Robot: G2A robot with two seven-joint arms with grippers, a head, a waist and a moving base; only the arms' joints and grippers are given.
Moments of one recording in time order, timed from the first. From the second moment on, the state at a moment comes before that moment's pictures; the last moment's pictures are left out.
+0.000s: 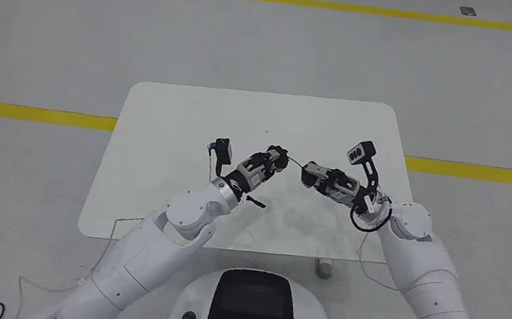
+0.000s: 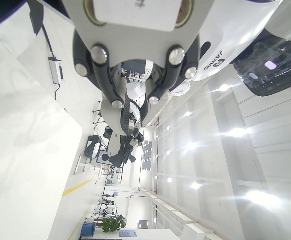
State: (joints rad) left arm 1.26 -1.24 -0.89 -1.56 -0.52 -0.06 -0.16; right arm -1.25 -1.18 1.24 -1.23 0.63 -0.34 1.11
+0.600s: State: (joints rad) left arm 1.26 -1.24 -0.89 -1.56 -0.52 -0.06 -0.16; right arm -1.25 -1.19 1.25 -1.22 0.62 -0.34 1.12
